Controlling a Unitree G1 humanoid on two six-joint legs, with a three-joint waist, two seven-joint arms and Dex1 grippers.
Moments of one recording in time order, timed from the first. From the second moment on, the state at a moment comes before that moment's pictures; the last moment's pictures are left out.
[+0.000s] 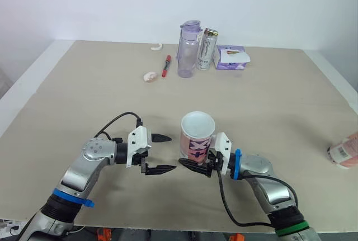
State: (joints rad) left arm -0.29 0.53 -0.22 -0.12 -0.32 0.17 -1.13; right arm -0.16 -0.43 0.17 -0.04 0.28 0.06 0.97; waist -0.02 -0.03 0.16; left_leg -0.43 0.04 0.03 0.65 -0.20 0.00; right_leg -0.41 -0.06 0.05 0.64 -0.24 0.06
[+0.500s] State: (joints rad) left arm -0.33 0.49 -0.26 -0.11 -0.31 0.14 -1.16; right arm 0.06 -0.45 -0.36 -0.10 0.43 0.15 0.59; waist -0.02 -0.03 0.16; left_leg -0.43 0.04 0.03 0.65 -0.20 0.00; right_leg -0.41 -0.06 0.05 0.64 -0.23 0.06
